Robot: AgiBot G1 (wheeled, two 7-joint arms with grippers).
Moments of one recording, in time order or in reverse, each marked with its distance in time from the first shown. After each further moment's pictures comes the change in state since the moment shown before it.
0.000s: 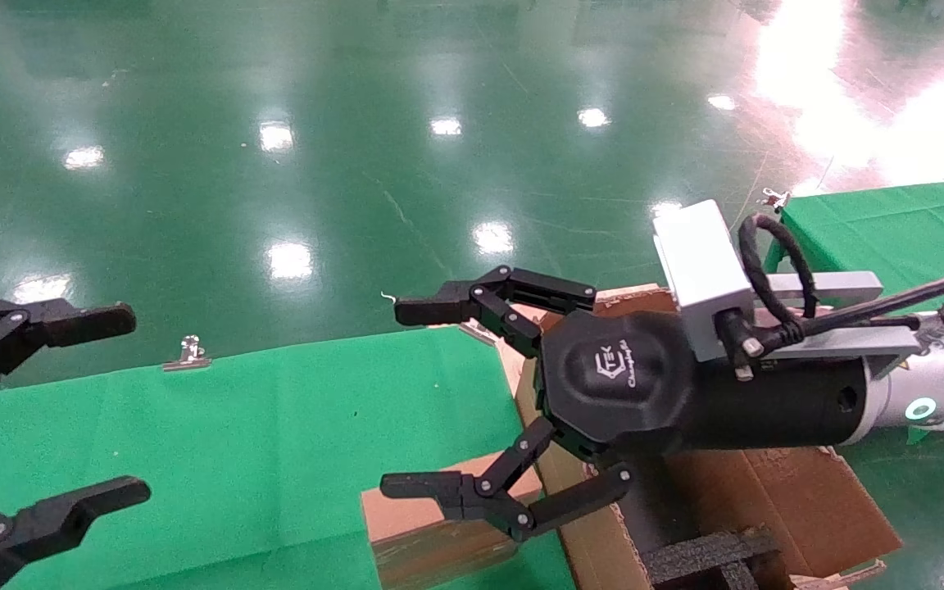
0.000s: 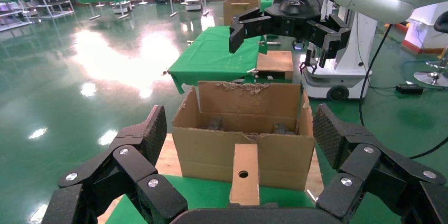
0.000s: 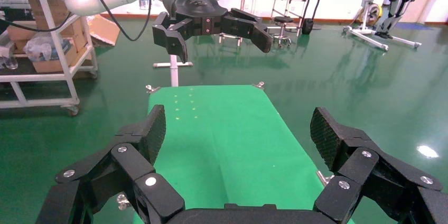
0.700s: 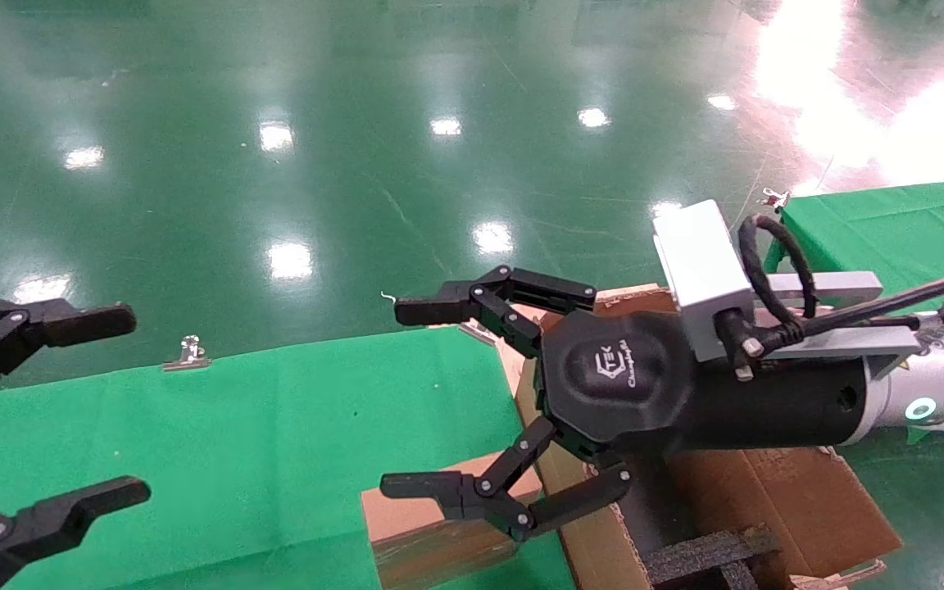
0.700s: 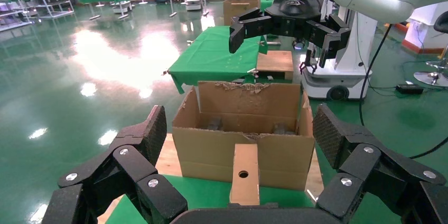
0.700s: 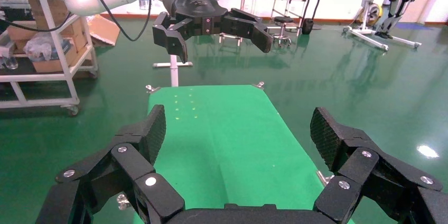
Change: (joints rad) left arm 0.000 0.000 0.000 0.000 0.000 0.000 0.000; right arm 0.000 0.000 0.000 0.000 0.000 0.000 0.000
